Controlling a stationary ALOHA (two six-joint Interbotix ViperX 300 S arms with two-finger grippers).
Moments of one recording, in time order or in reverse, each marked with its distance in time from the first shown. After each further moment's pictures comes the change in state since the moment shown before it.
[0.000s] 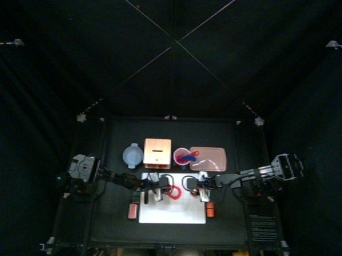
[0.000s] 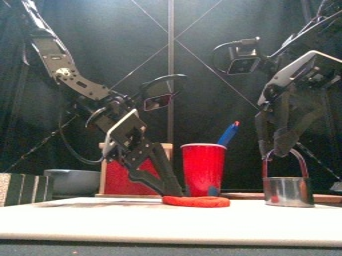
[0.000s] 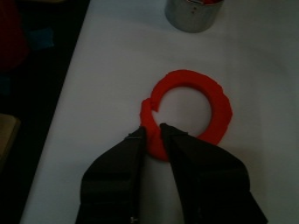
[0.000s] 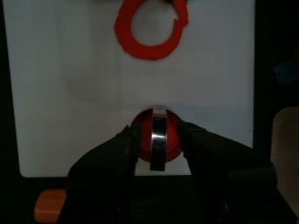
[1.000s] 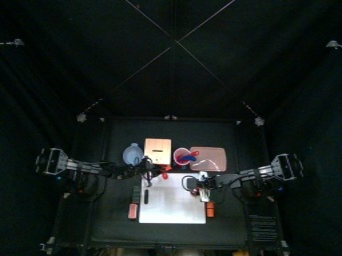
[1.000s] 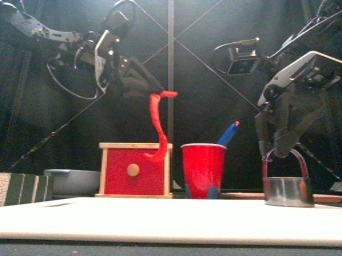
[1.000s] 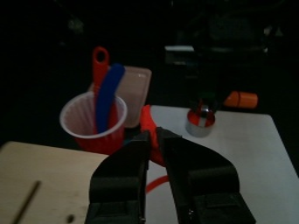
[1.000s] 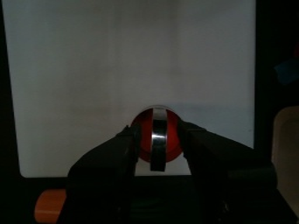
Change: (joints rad) left arm 0.150 -0.551 0.184 0.219 -0.126 0.002; right arm -0.003 0.002 0.000 0.003 0.000 0.000
